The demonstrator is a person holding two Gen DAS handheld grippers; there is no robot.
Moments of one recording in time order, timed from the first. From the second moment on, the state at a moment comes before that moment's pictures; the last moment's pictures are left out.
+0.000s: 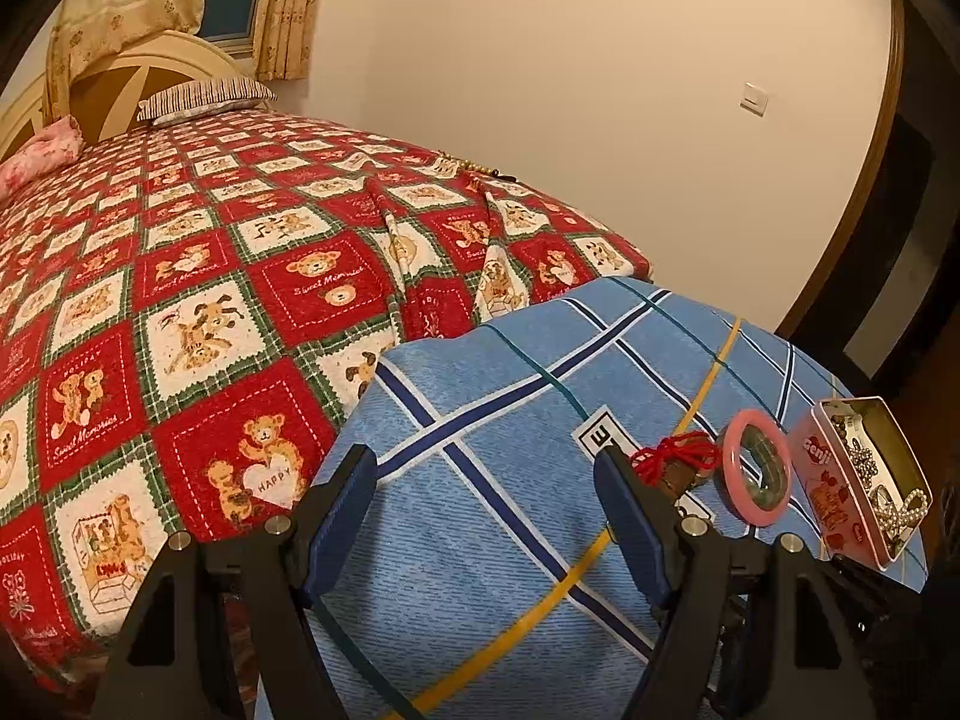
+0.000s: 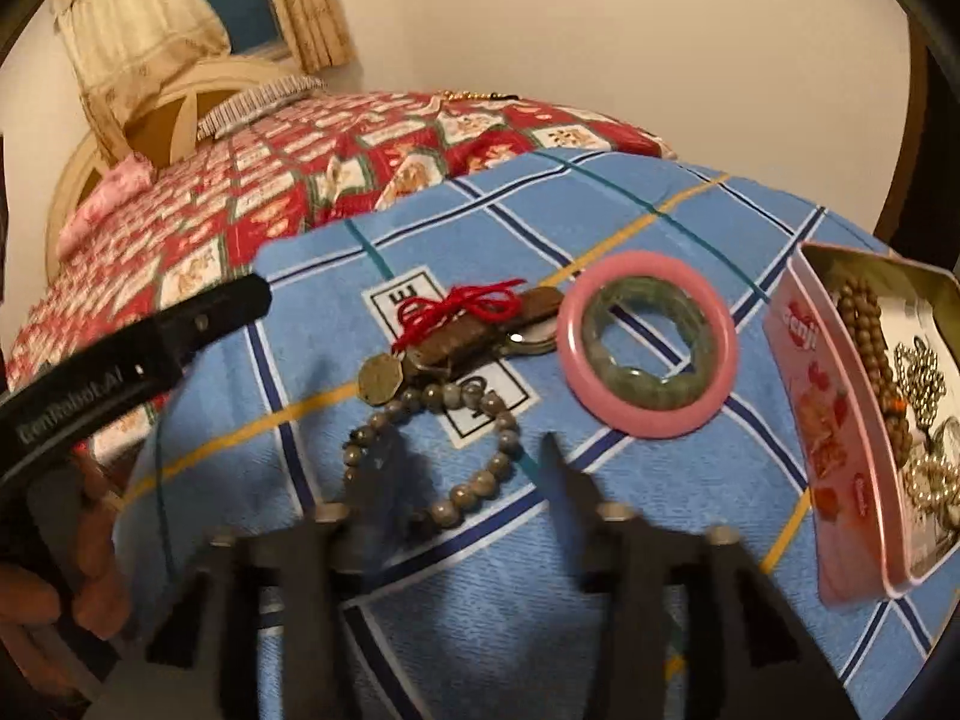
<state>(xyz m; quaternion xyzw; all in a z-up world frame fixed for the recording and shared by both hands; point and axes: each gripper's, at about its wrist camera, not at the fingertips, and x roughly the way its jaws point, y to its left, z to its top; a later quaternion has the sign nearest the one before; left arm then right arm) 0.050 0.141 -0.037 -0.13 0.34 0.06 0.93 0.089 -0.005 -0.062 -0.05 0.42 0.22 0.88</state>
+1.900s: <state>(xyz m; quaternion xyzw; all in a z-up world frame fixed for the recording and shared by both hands) 0.070 0.082 0.015 -0.09 0.28 -0.16 0.94 0.069 -0.158 0.002 0.17 0.21 0.12 0.96</state>
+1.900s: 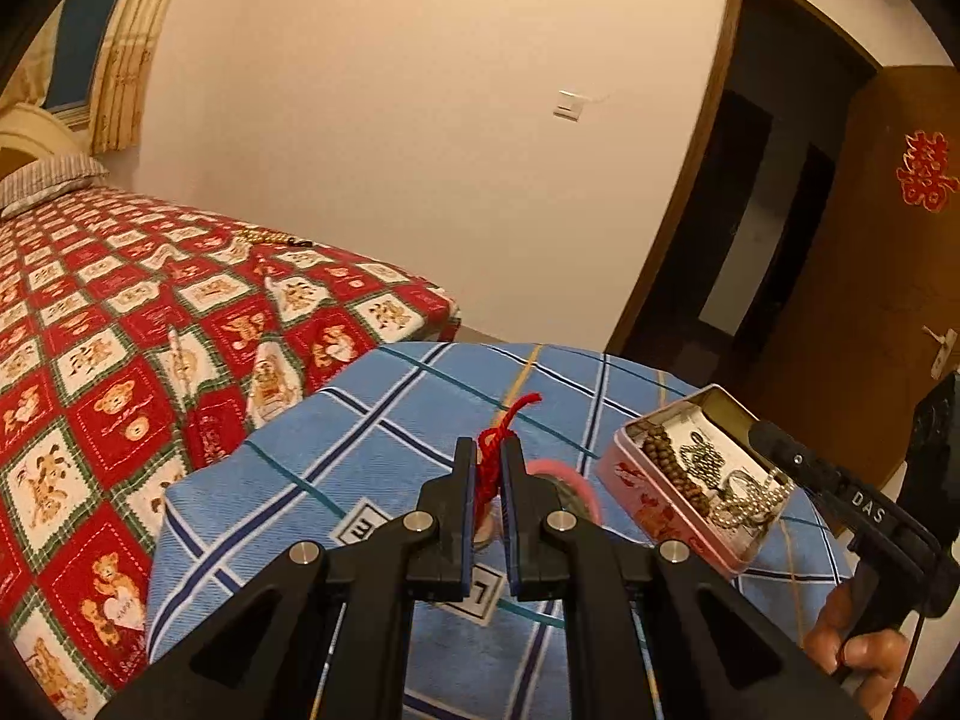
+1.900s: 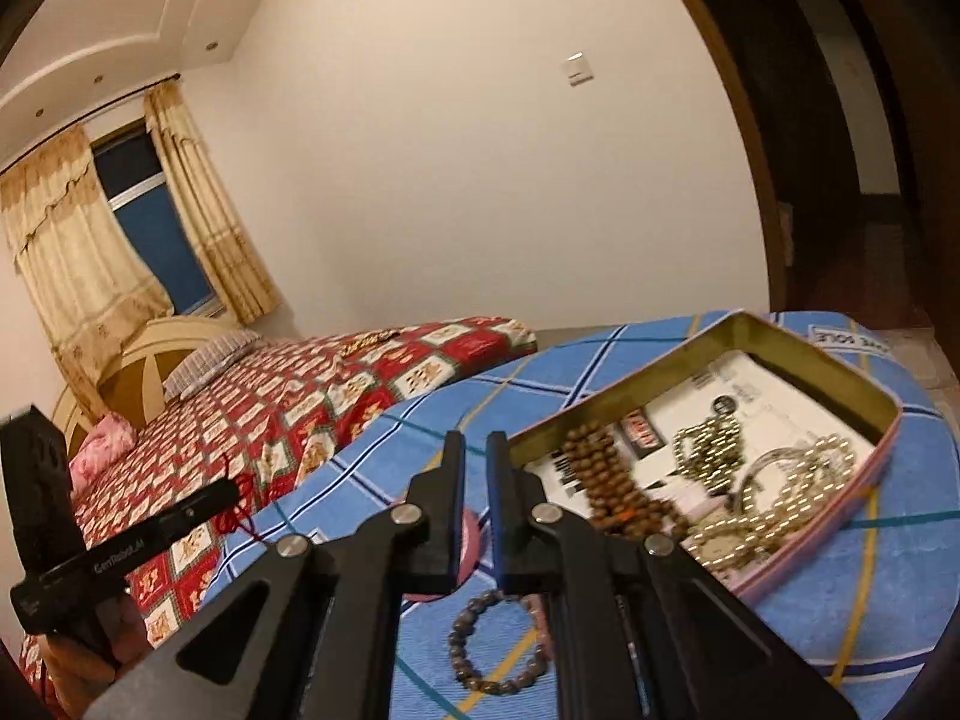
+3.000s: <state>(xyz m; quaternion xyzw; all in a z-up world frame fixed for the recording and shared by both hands) 0.047 0.081 0.015 -0.10 0.28 -0.17 0.94 0.101 -0.085 -0.066 -0.03 0.42 0.09 0.90</state>
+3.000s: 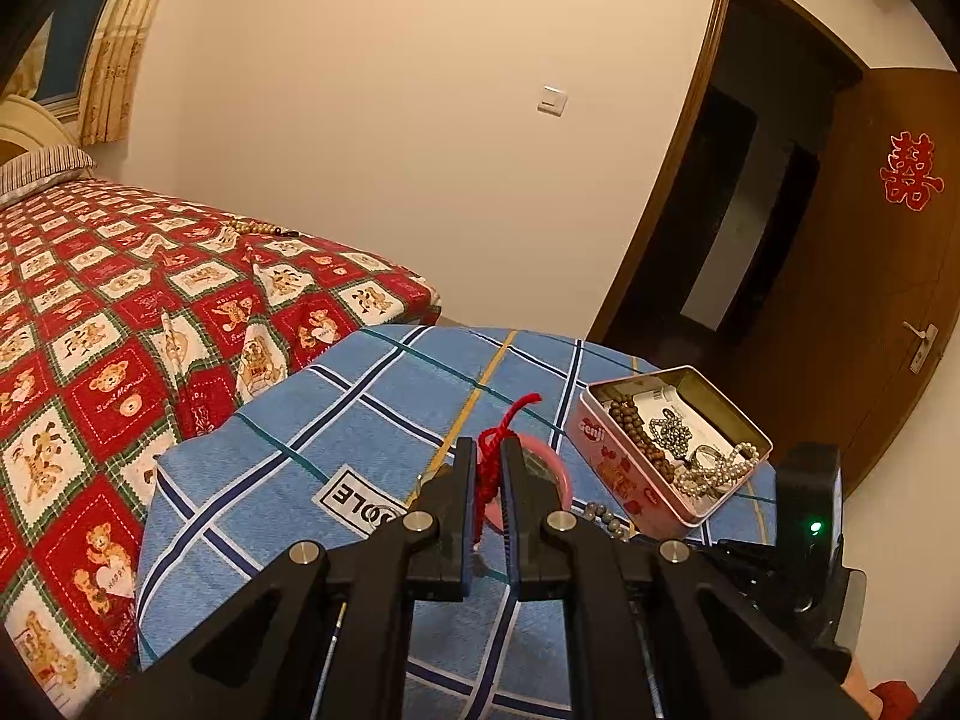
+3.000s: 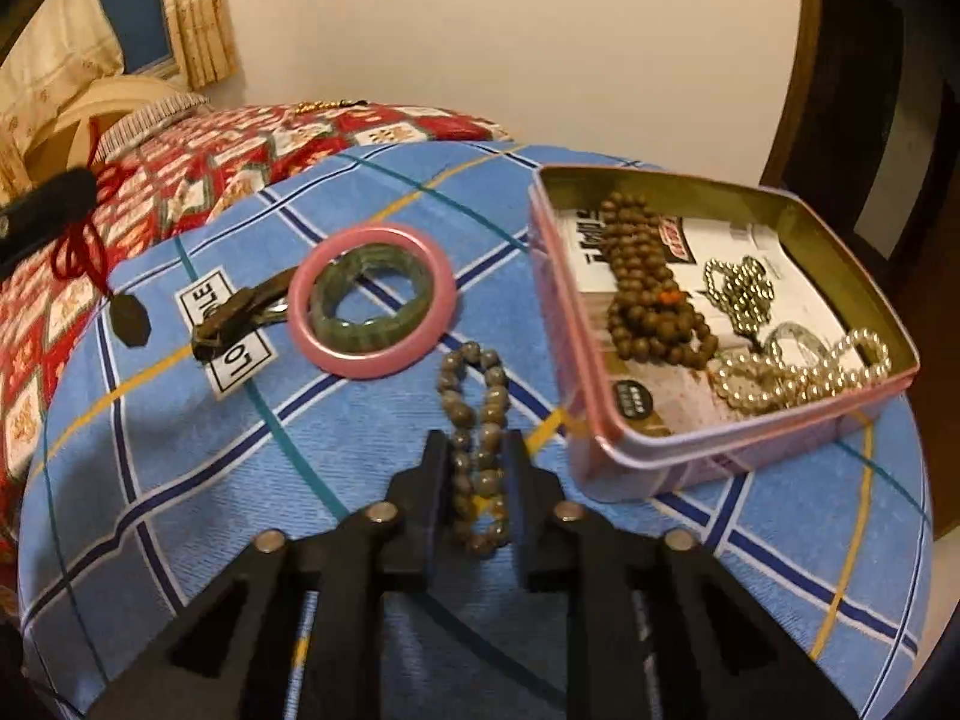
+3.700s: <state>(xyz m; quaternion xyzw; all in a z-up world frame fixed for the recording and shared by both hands) 0.074 -0.009 0.024 -0.08 0.28 -0.26 0.92 0.077 -0.181 0.011 0.11 0.23 0.07 0.96</state>
